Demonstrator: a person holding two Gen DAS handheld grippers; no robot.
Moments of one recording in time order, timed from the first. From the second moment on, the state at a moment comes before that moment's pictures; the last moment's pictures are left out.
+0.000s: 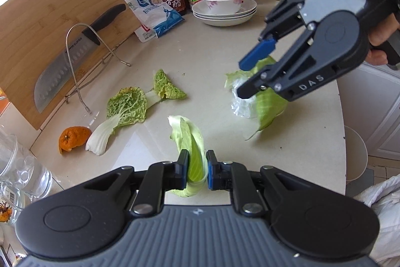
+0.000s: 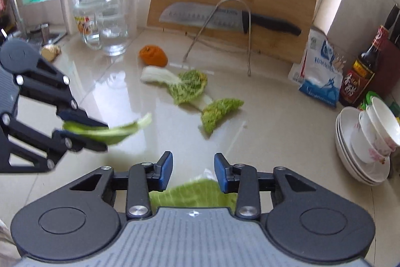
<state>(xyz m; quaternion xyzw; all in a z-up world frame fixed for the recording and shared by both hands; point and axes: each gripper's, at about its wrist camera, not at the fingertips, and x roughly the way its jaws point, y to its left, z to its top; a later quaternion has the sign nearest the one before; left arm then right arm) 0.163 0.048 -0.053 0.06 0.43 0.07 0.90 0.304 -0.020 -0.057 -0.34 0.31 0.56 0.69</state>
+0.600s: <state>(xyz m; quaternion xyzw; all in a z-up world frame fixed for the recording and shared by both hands) 0.172 0.054 -0.056 0.06 0.43 0.06 0.90 0.303 -0.018 -0.075 -0.39 0.31 0.54 0.68</state>
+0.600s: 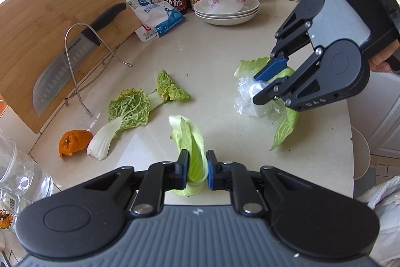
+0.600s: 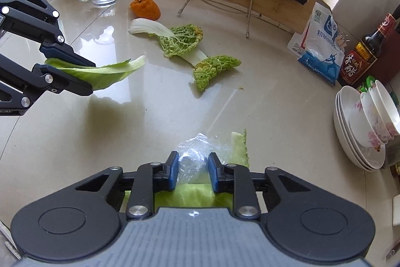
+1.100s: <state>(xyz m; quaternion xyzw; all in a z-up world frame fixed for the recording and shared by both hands) 0.177 0.033 -0.022 0.08 0.42 0.03 0.90 0.296 -0.069 0.003 -0.29 0.26 0.56 0.73</state>
